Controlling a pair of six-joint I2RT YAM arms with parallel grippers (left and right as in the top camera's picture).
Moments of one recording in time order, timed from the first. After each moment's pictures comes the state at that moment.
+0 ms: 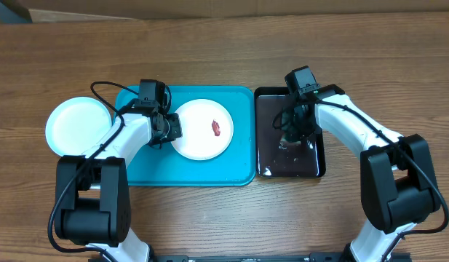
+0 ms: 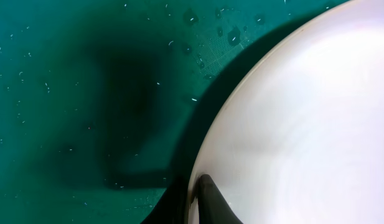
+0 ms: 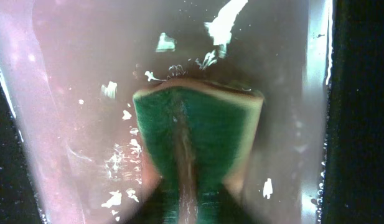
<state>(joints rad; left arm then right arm) -0.08 1.81 1.04 -0.53 0.05 -0.29 0.31 1.90 1.26 -0.73 0.01 0.44</state>
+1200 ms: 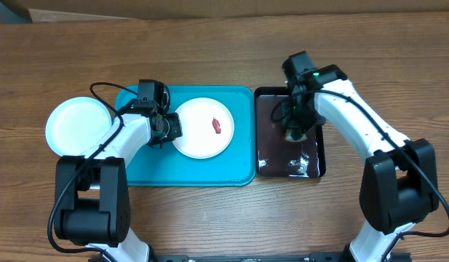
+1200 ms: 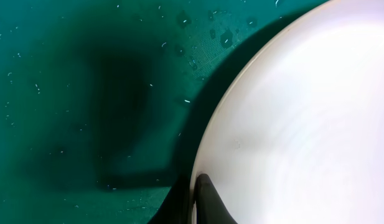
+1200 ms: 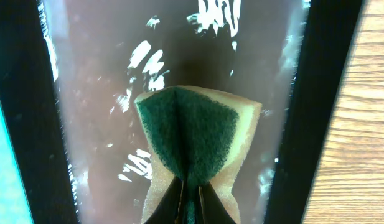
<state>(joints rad) -0.08 1.81 1.04 -0.52 0.08 -0.29 0.35 1.90 1.47 -1.05 0.04 0.31</state>
